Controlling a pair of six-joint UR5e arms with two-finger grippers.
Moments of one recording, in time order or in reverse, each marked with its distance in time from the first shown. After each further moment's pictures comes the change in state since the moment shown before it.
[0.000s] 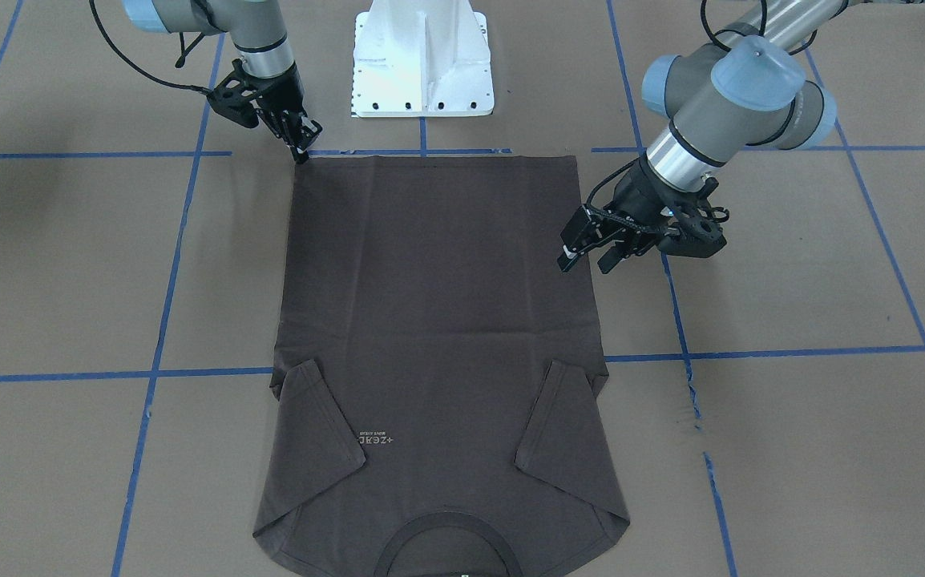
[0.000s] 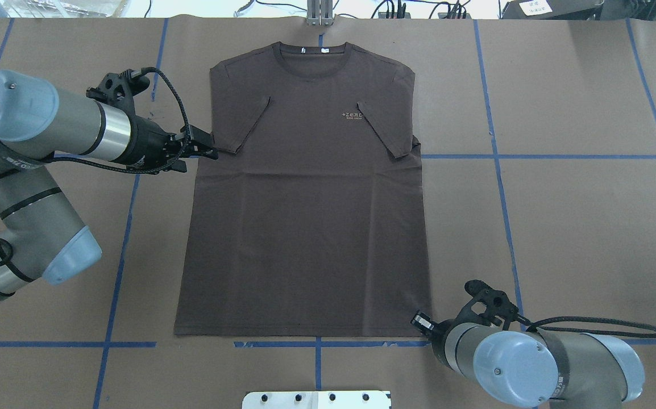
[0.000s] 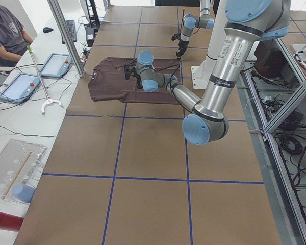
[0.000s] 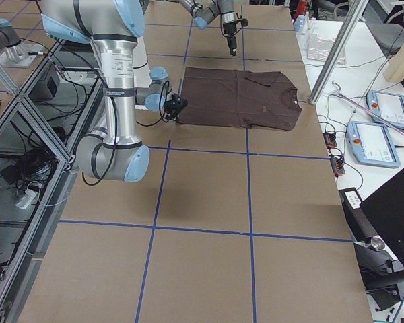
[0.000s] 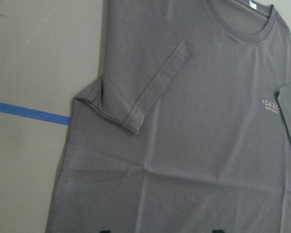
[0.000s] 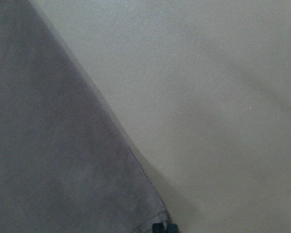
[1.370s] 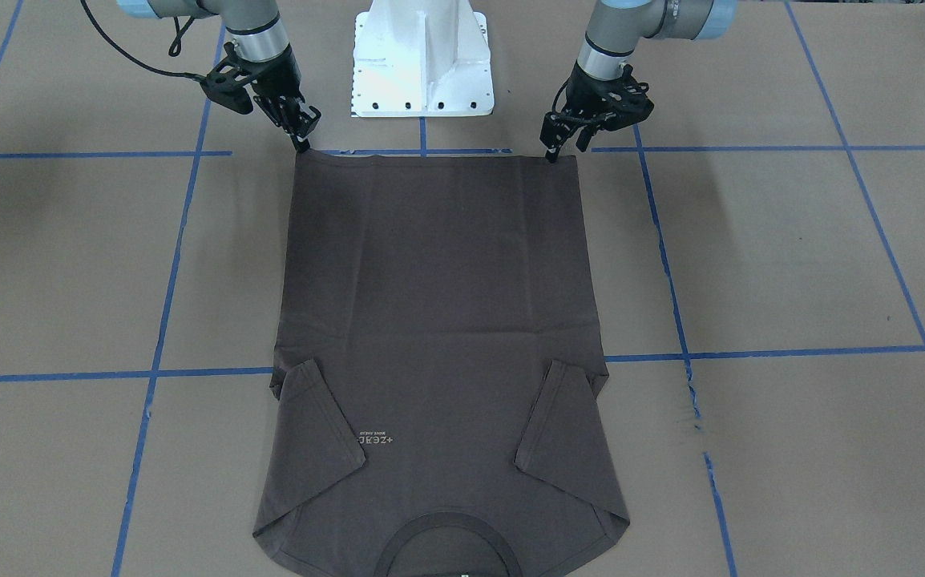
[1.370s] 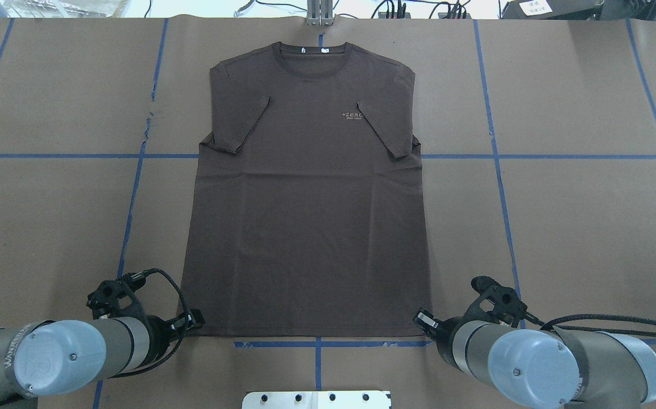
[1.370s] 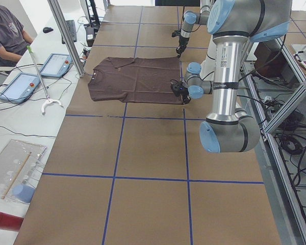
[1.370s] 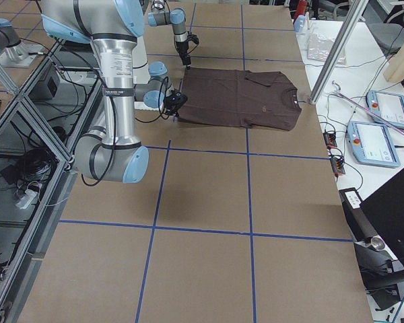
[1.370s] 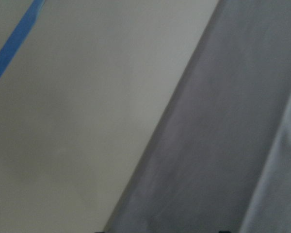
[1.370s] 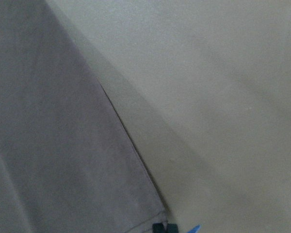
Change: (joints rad) left arm 0.605 0.303 -0.289 0.263 0.484 -0.499; right arm 0.006 -0.023 0.060 0.000 0.002 0.000
